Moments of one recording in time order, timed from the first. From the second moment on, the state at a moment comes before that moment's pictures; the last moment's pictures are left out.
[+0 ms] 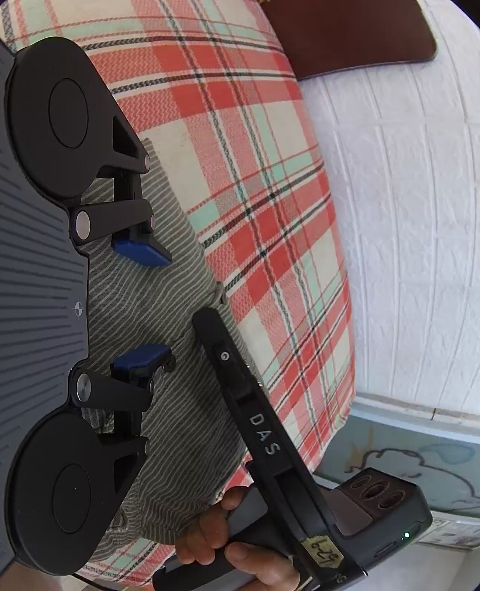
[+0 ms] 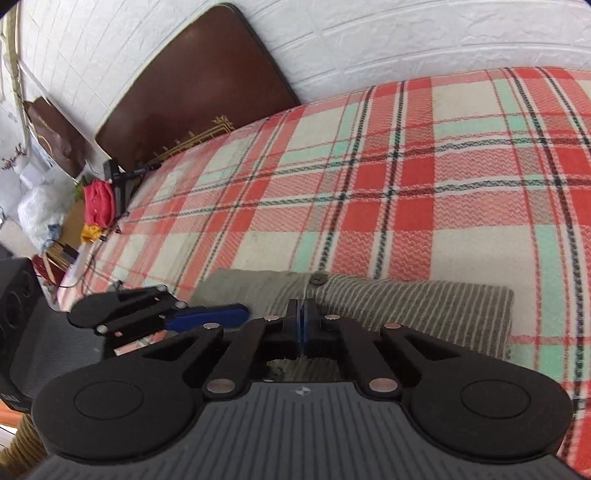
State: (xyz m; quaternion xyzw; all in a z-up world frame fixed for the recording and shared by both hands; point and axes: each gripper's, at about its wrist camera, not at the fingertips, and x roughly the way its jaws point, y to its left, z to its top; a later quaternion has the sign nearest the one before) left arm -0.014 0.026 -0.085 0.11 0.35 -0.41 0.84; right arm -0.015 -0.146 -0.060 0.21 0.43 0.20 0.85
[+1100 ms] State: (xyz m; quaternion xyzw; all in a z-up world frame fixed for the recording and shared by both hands) left arm -0.153 0.088 -0.070 0.01 0.32 -0.42 0.85; right arm -0.175 -0.156 -0.048 0.16 0.34 0.22 0.90
